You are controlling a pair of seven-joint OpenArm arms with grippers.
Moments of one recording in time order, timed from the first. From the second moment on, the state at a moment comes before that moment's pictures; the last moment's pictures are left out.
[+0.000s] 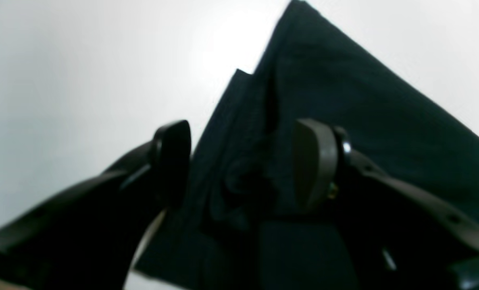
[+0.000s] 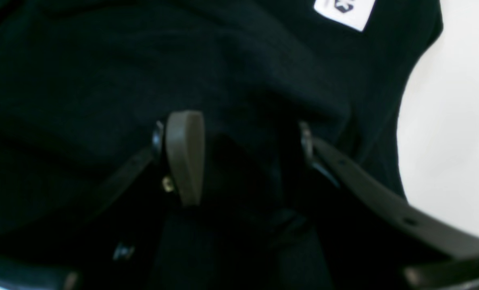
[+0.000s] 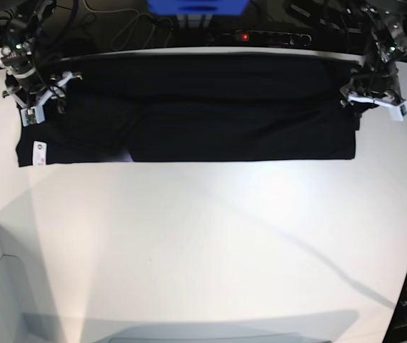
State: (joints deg) left arm 27.0 -10.4 -37.2 102.8 -36.8 -4.8 44.9; right arm -25.9 4.0 34.3 103.6 9.1 38.9 -37.9
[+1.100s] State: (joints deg) left arm 26.4 -13.0 -31.6 100.4 -36.5 -4.4 45.7; right arm -26.1 3.9 34.3 103.6 9.1 38.9 -38.0
